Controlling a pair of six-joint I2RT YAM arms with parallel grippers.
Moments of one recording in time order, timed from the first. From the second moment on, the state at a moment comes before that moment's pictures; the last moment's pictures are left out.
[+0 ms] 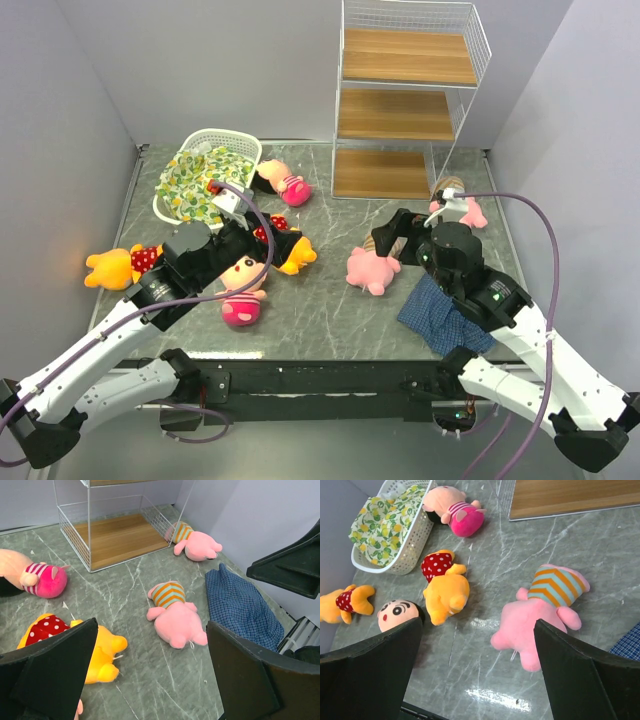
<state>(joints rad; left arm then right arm) -0.75 0.84 0.90 -0.12 -0.03 -0.29 0.69 0.78 0.96 -0.53 0.35 0.60</state>
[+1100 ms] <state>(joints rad) -0.75 0.88 0.90 -0.14 -0.06 -0.28 0.54 1.29 0.94 -0.54 0.35 0.63</state>
